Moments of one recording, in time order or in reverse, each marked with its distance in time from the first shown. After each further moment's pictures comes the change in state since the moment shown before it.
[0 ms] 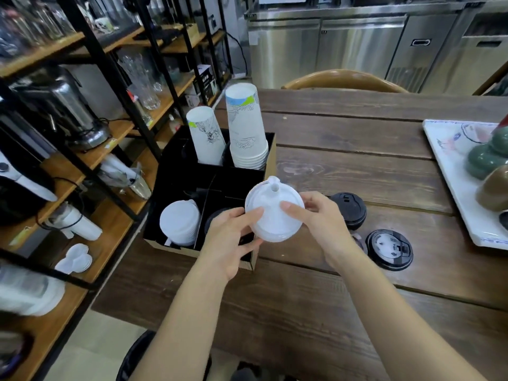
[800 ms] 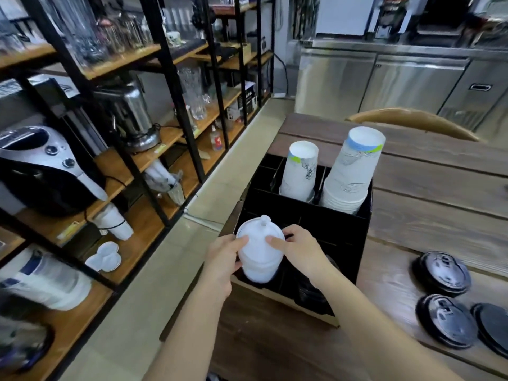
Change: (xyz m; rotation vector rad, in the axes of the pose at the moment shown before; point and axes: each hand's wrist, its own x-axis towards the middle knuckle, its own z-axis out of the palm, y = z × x) left_hand 0.071 0.048 -0.180 -0.023 0.259 0.022; right_hand 0.068 -0.004 0.203 -0.380 -0.220 0.111
